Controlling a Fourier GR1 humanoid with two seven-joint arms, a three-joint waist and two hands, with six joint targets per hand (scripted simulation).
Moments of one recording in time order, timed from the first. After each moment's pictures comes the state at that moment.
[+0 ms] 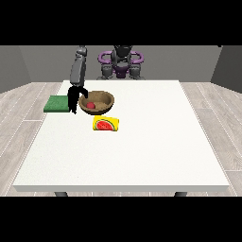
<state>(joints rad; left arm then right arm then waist) -0.81 0.48 0.37 -1.27 0.22 -0.30 0.22 -0.45 -0.23 -0.42 -0.66 -0.29 0.13 -0.41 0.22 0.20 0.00</state>
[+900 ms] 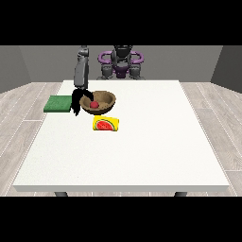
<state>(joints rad) -0.75 0.59 0.44 -1.35 0.33 -0.35 0.26 -0.54 -0.20 -0.40 -0.54 -0.27 0.03 -0.53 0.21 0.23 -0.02</state>
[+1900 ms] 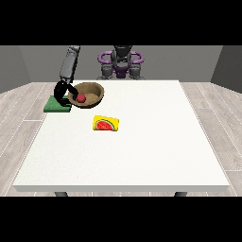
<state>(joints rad) -0.71 0.64 0.50 -1.23 0.37 -0.41 0.23 -0.49 -0.41 -0.29 -0.64 -0.17 -0.17 -0.16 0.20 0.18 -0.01</state>
